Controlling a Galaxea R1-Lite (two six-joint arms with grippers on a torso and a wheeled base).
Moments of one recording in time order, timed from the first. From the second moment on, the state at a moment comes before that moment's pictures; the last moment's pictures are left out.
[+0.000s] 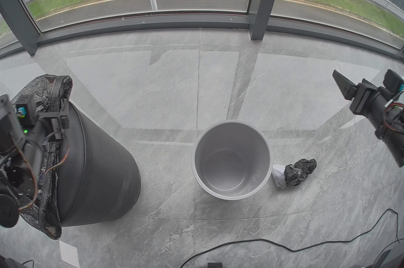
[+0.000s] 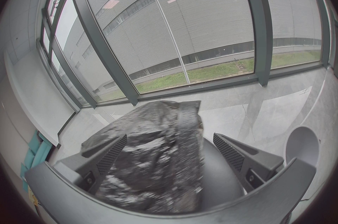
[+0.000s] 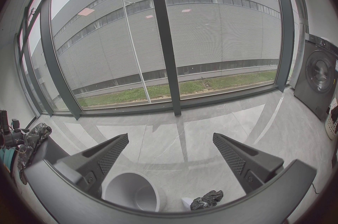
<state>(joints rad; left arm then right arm) -0.31 1.36 -0.49 -0.91 0.68 0.22 0.38 1.35 -0.55 -0.92 -0.34 0.12</state>
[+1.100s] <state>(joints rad) -0.47 1.59 -0.80 -0.88 0.95 0.32 0.47 1.65 -0.56 -1.06 -0.41 0.13</state>
